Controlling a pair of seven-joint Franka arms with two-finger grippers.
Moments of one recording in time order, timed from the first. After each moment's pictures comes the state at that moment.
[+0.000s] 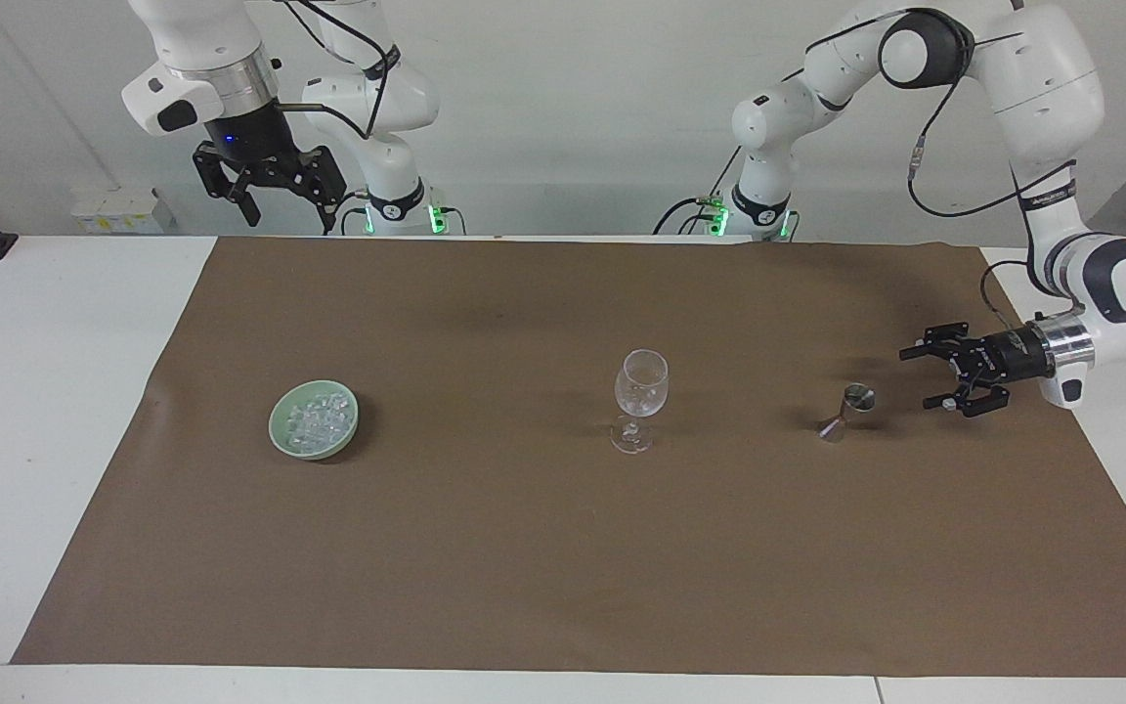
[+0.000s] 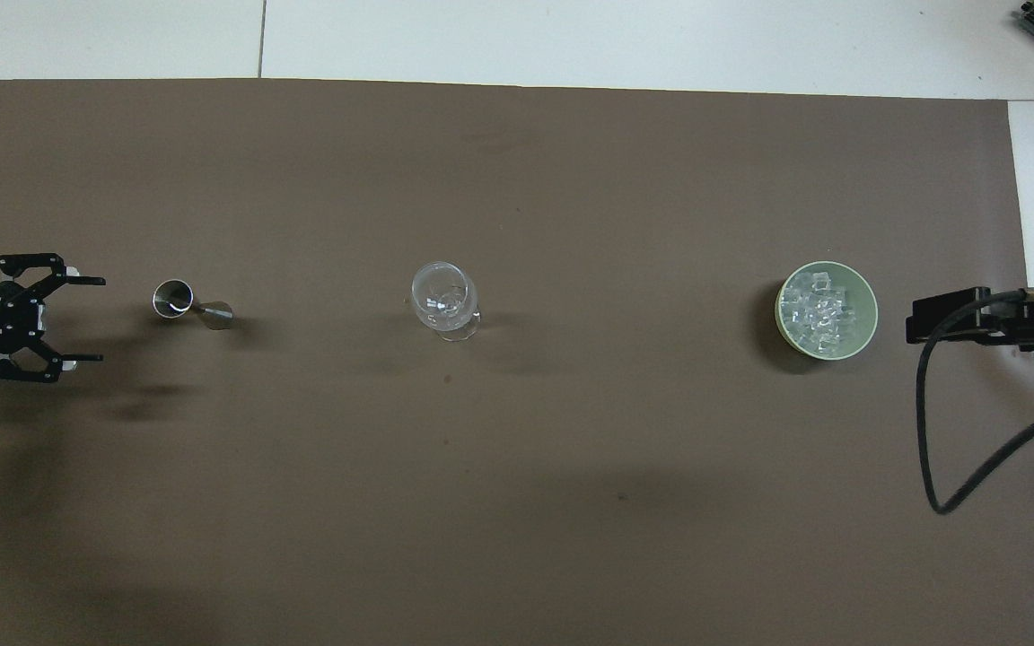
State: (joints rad) left arm 0.46 0.51 0.01 -1.73 -0.97 1.46 -0.69; right arm 0.11 -0.11 -0.04 -1.60 0.00 1.50 0.15
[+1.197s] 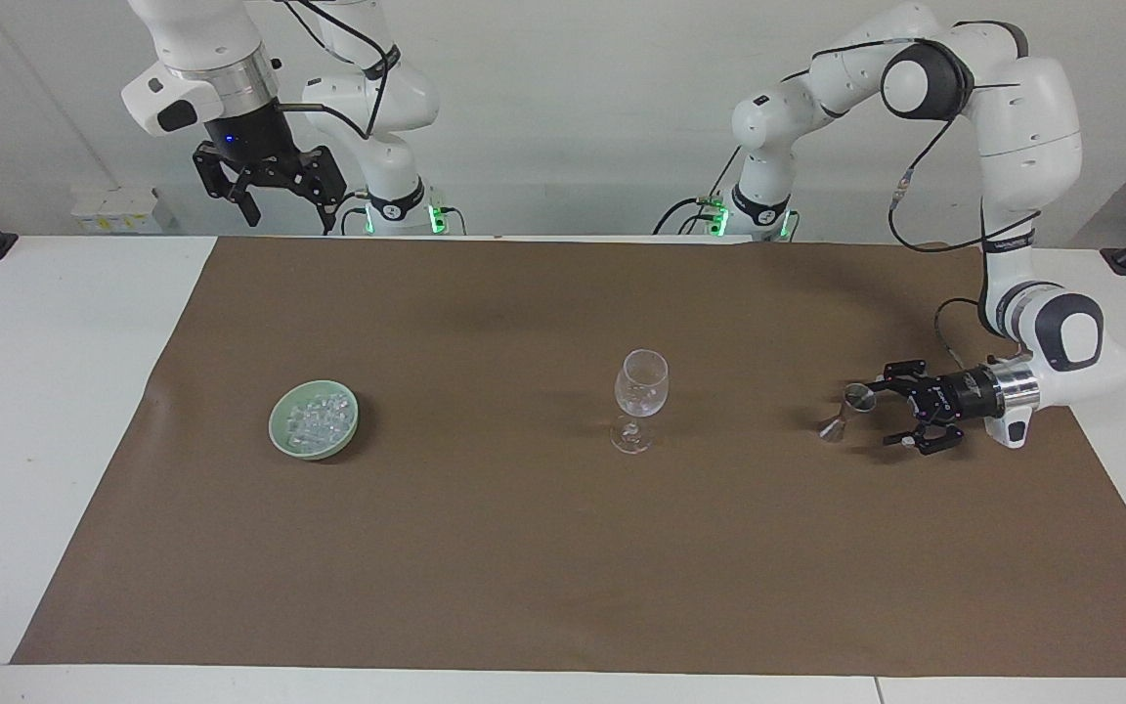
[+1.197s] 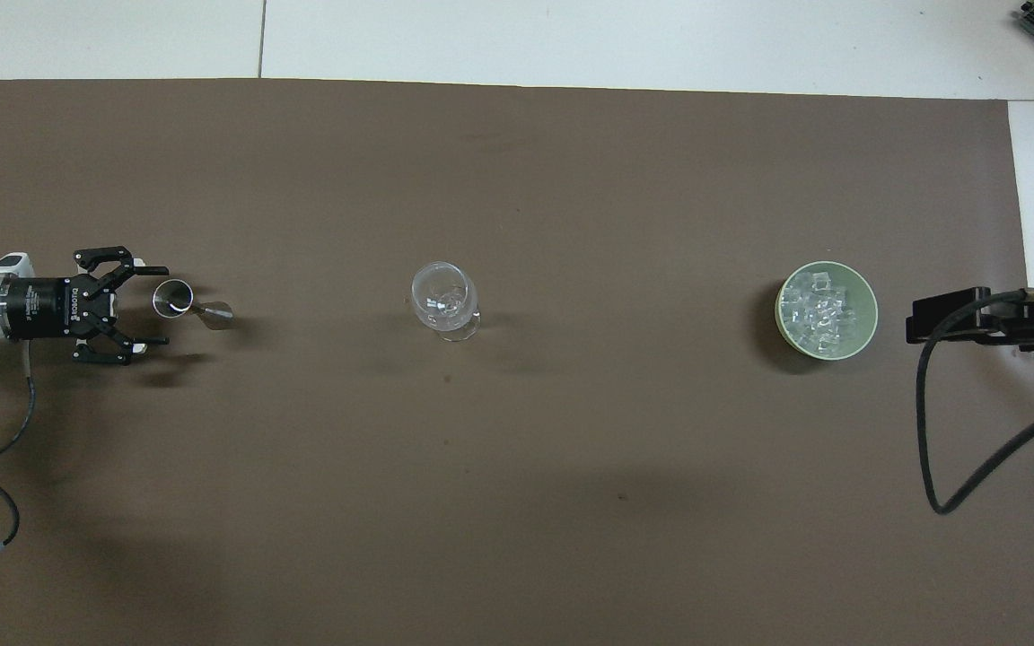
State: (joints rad) left arm 0.46 0.63 -0.06 -1.73 -1.07 1.54 -0.70; right arm 0.11 -0.11 -0.04 -1.60 0.00 1.50 0.15
